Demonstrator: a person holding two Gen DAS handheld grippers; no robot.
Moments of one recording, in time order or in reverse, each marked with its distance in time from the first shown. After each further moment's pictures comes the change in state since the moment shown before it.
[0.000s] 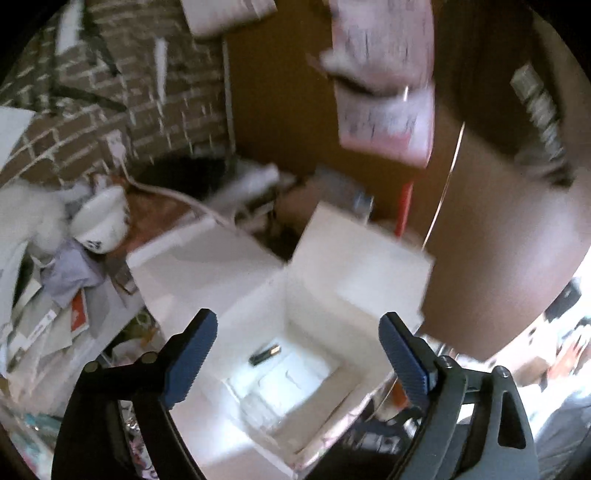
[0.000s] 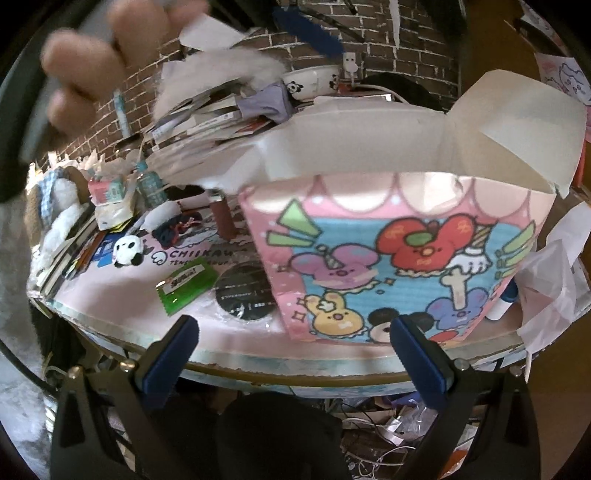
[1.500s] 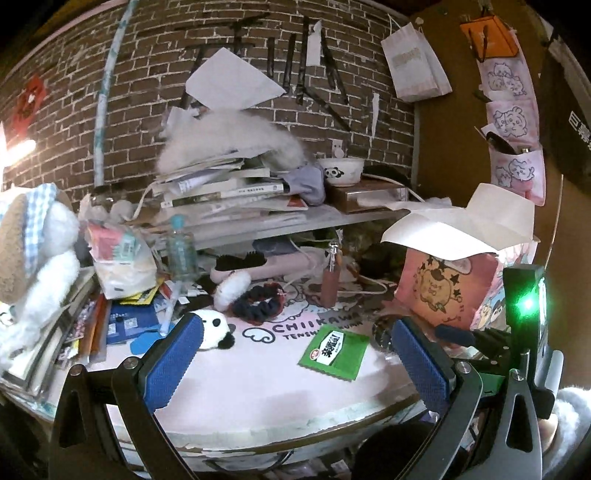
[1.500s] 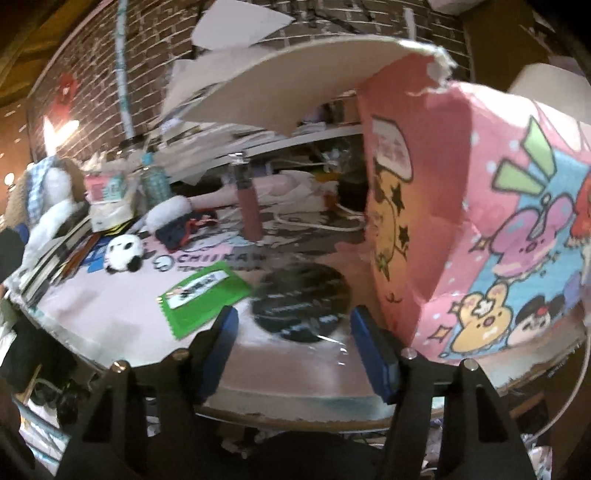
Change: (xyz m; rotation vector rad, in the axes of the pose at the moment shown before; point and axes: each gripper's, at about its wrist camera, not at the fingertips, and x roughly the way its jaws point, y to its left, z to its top) left arm -0.090 0.060 -0.271 -0.347 -0.332 0.554; right arm 0.064 0.046 -0.022 0.019 -0.103 -0.039
